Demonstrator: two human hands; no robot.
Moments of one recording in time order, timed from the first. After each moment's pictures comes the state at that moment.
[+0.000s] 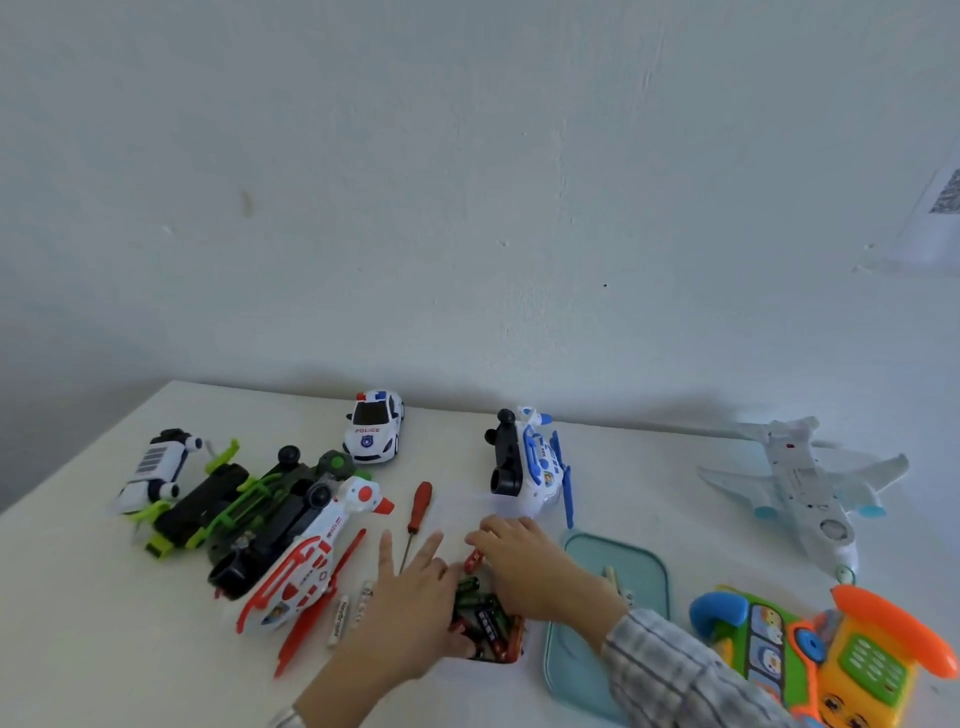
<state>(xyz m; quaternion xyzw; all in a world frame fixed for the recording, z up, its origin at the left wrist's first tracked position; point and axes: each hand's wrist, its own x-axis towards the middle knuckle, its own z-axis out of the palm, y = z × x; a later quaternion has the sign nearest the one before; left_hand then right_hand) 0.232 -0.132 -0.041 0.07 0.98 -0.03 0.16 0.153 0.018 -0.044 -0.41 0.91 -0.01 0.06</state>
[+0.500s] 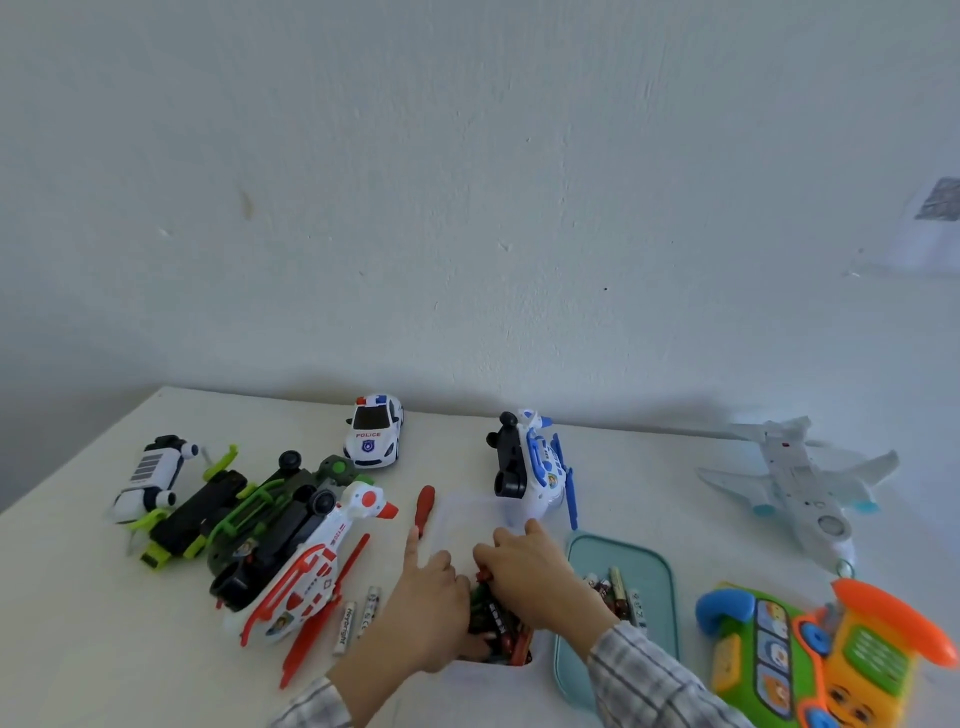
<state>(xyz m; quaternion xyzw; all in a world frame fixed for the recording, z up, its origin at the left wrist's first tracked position) 0.220 -0.127 -0.037 0.16 0.96 -0.17 0.17 0.158 0.007 -0.052 -0.40 0.91 0.09 0.02</state>
